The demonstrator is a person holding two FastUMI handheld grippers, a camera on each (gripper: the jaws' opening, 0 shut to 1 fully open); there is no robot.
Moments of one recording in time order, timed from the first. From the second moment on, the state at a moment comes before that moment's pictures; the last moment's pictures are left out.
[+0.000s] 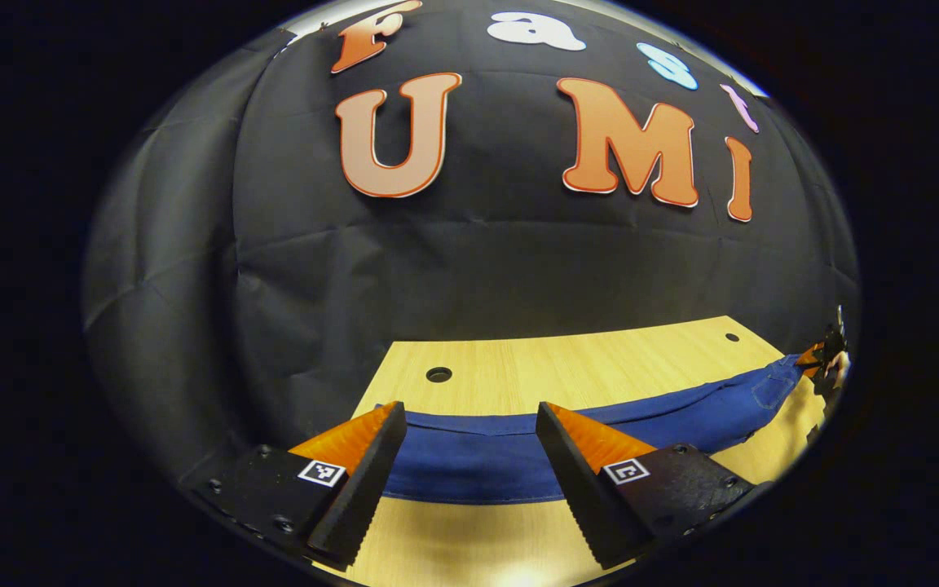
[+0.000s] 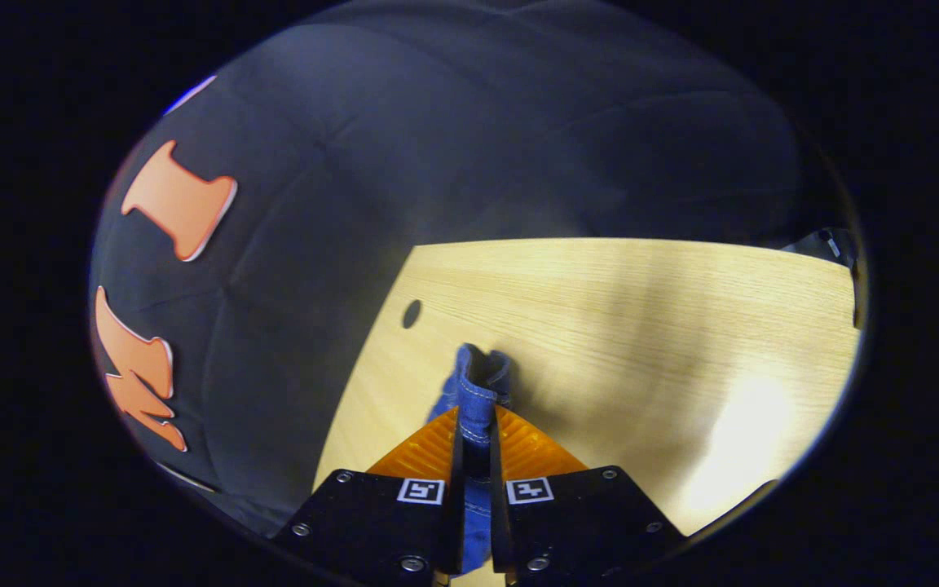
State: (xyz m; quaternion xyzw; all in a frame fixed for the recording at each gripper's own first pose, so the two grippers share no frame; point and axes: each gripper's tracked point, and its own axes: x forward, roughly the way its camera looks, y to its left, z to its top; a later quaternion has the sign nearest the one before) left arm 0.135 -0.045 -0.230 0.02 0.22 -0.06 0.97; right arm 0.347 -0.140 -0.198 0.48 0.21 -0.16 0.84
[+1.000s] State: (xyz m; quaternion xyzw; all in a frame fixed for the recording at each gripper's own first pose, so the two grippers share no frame) left arm 0.189 0.087 -0.218 -0.04 0.20 -0.09 0.97; right arm 0.434 0.253 -0.092 0.27 0.26 0.09 0.92
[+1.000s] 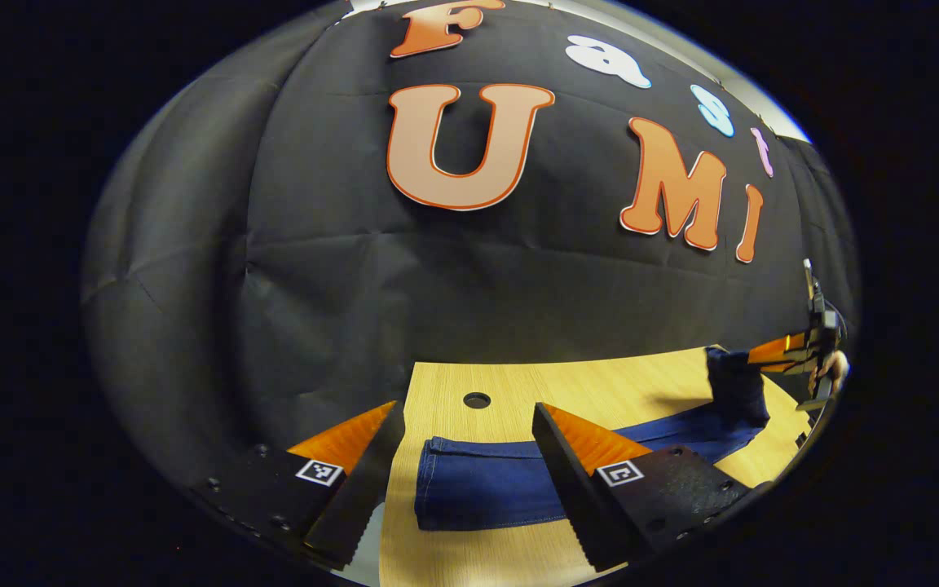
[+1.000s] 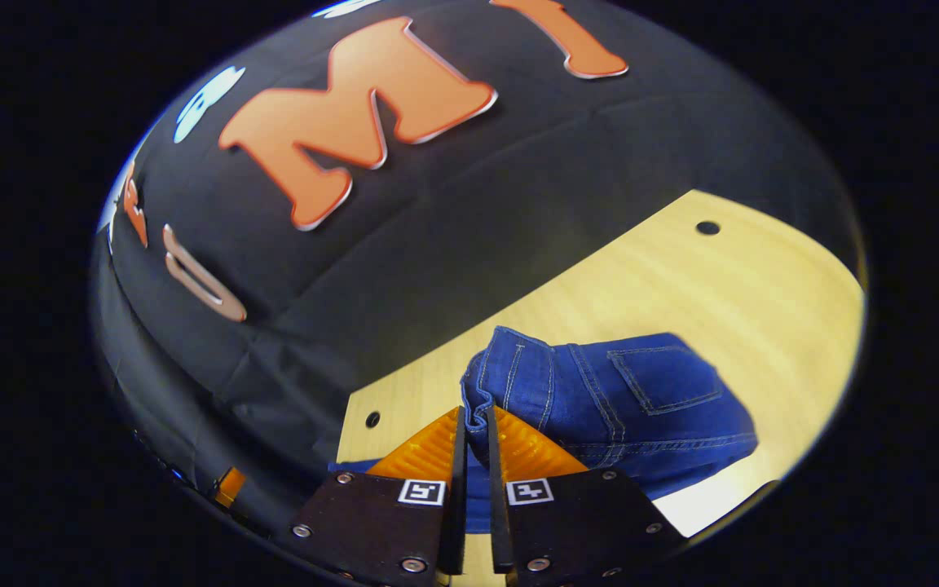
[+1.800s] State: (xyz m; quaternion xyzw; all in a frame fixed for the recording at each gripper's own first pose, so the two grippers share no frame) left arm 0.162 0.107 -0.282 -0.24 0.29 -0.04 0.93; right arm 0.450 0.242 -0.026 0.12 0.32 0.15 0.93
